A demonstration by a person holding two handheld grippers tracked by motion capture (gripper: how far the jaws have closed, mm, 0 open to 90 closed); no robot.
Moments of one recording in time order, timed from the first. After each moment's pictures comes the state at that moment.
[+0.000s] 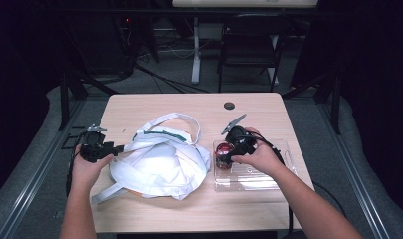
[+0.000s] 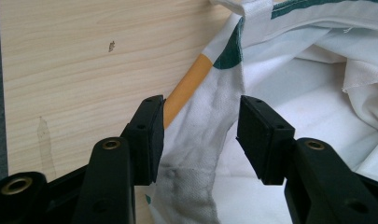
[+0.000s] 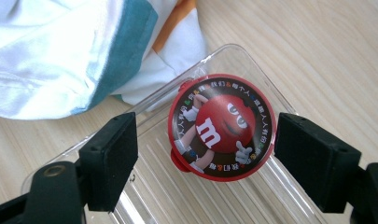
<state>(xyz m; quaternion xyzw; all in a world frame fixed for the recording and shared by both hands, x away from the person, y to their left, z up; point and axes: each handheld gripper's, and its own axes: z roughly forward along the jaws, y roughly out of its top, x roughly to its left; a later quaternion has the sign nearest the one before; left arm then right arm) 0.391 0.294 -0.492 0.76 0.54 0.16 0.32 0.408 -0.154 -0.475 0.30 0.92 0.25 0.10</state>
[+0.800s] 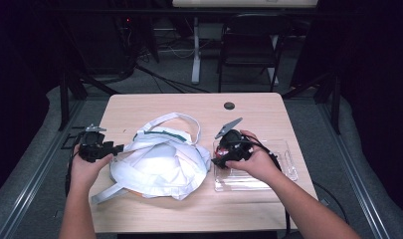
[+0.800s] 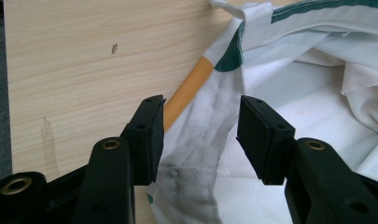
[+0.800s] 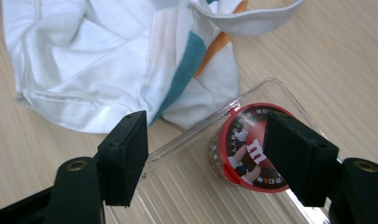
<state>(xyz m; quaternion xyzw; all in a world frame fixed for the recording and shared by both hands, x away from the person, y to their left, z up) 0.390 0.296 -0.490 0.76 0.54 0.16 0.32 0.378 -0.134 -0.454 0.28 0.91 0.28 0.11</state>
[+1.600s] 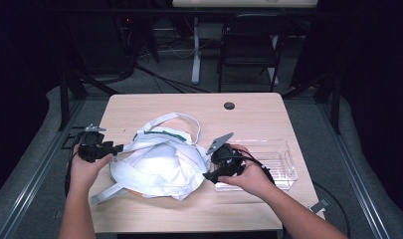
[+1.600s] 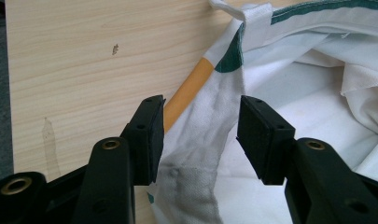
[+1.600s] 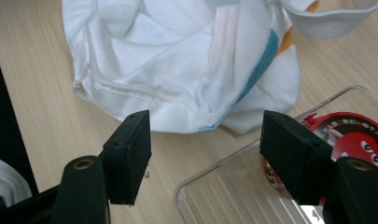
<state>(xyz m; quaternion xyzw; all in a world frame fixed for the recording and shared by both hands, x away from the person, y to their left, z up) 0.390 0.297 -0.489 0.76 0.54 0.16 0.32 0.346 -0.112 -0.469 0.24 0.92 0.29 0.08</state>
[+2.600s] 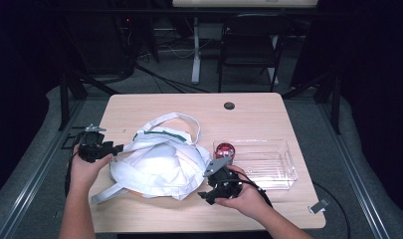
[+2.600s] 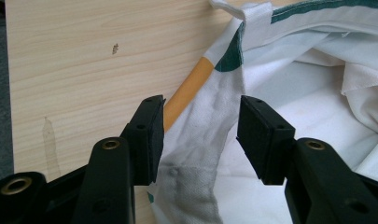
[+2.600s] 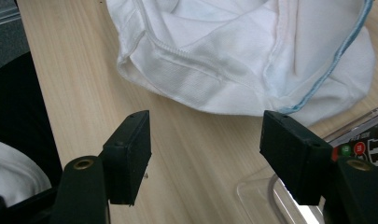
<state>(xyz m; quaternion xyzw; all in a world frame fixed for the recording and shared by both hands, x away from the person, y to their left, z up) 0.389 0.295 -0.490 0.76 0.54 0.16 0.32 0.305 -0.104 -0.506 0.23 0.92 0.31 0.08</state>
